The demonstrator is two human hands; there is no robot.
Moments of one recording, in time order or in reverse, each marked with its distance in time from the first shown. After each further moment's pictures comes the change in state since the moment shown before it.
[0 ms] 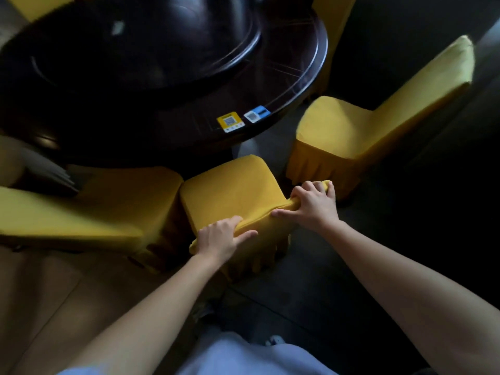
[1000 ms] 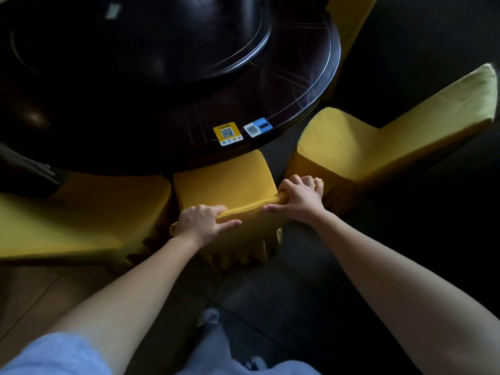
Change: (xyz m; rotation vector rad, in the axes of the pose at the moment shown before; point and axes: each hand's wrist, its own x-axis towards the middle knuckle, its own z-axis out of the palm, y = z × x) left_hand 0.118 -0.043 -0.012 0.036 0.093 0.077; right_hand 0.126 0.004 -0.015 0.079 -0.180 -0.095
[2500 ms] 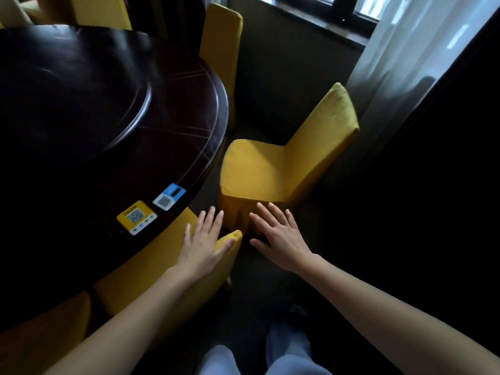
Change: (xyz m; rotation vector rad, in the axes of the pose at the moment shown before) left_hand 0.175 0.114 -0.018 -0.170 -0.268 0.283; right_hand -0.006 0.095 -0.033 -0.090 0.214 0.168
